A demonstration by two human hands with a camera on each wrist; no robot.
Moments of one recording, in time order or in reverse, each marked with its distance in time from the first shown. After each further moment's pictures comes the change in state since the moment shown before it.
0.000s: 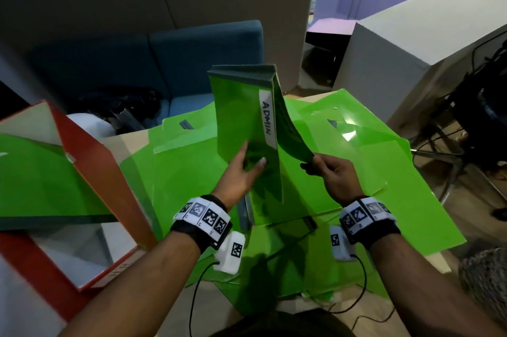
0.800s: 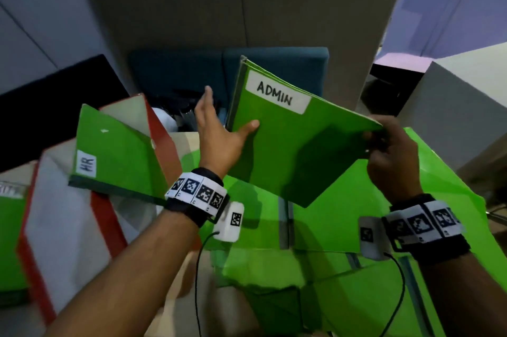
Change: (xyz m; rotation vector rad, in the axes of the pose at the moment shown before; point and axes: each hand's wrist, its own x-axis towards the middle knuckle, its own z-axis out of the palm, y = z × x) left_hand -0.034 0.087 -0.119 0.239 0.793 0.368; right_hand 0.047 -0.122 0.034 -0.183 0.051 -0.468
